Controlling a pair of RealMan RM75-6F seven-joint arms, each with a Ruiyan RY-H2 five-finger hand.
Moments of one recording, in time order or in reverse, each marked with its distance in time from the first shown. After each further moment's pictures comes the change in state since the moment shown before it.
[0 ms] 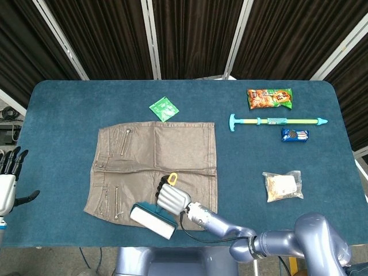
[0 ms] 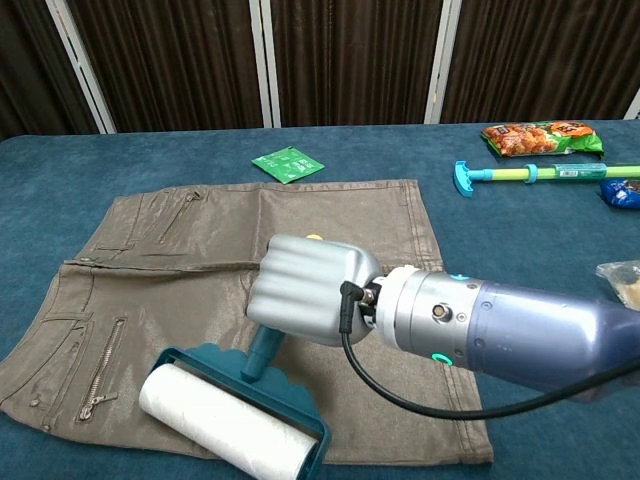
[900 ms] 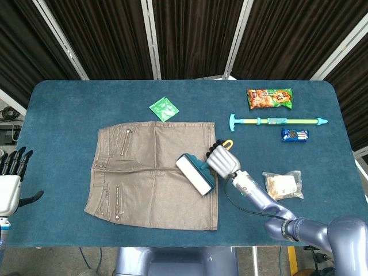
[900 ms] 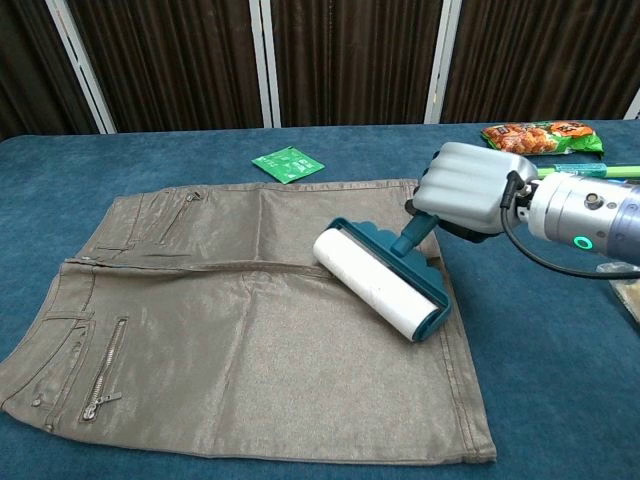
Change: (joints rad) left arm 0.000 -0.008 0.004 -0.021 0.022 0.015 0.030; right arm -0.100 0.192 -0.022 0.187 -0.028 0.082 0.280
